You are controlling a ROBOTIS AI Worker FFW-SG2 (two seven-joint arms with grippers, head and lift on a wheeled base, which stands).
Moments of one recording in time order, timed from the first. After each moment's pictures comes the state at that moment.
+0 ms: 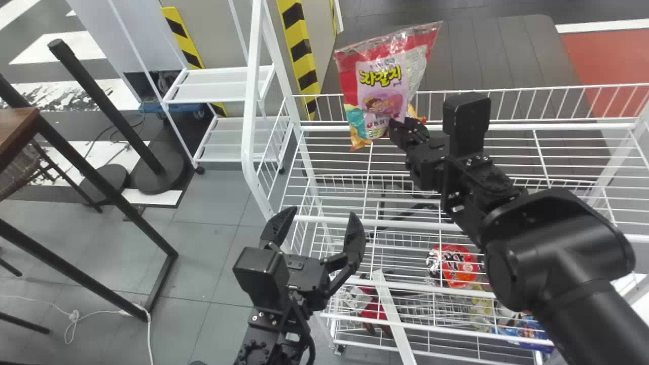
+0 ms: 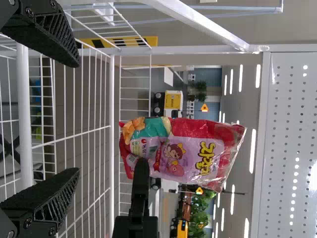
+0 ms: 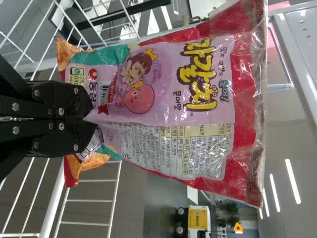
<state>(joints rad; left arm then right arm) 0.52 0.21 -0.21 -1.94 0.11 -0.08 0.15 -0.25 0.00 0.44 -1.33 -0.20 0.16 0.05</state>
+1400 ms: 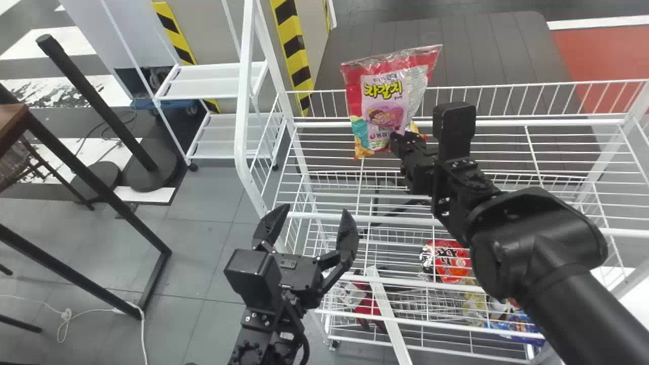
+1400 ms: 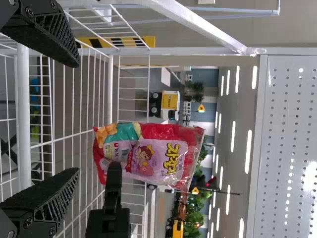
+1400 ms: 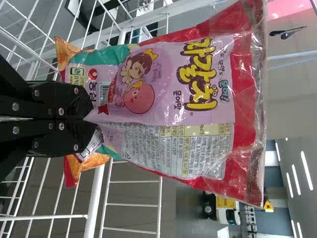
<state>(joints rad) 0.53 0.21 -0.21 -1.93 0.11 -0.12 0.15 -0.30 0.00 0.48 -1.22 -0.30 0.21 -0.06</state>
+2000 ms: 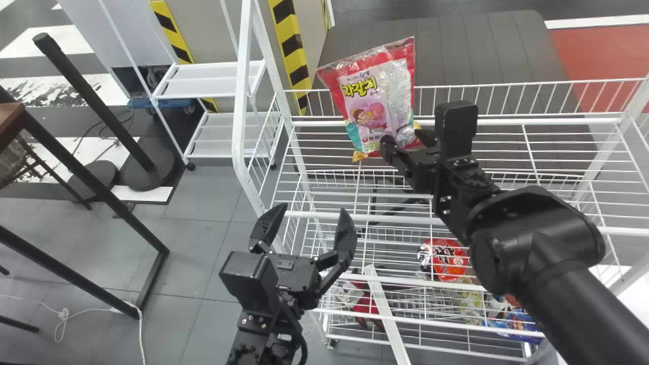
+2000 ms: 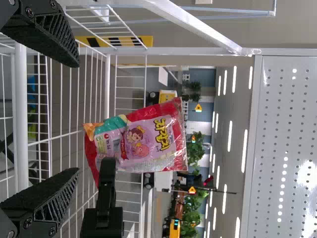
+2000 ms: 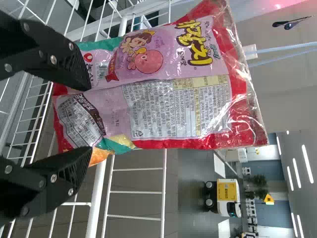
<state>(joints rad) 0.54 0.21 -0.21 -1.93 0.11 -0.14 0.15 -0.31 0.00 0.47 -1.19 -0.30 0.18 -0.07</state>
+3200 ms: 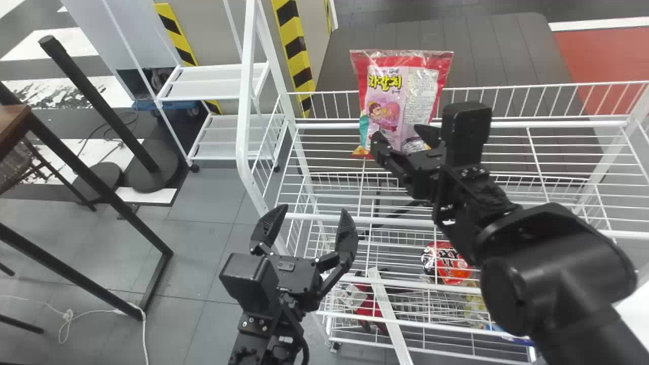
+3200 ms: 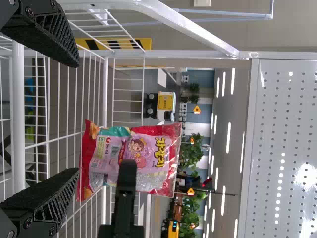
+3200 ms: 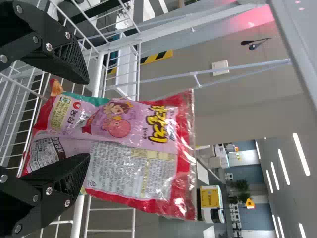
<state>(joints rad) 0.55 0.20 -0.20 -1.95 0.11 -0.14 0.16 -0.09 0.00 0.41 -1.64 -0.24 0.34 -0.07</state>
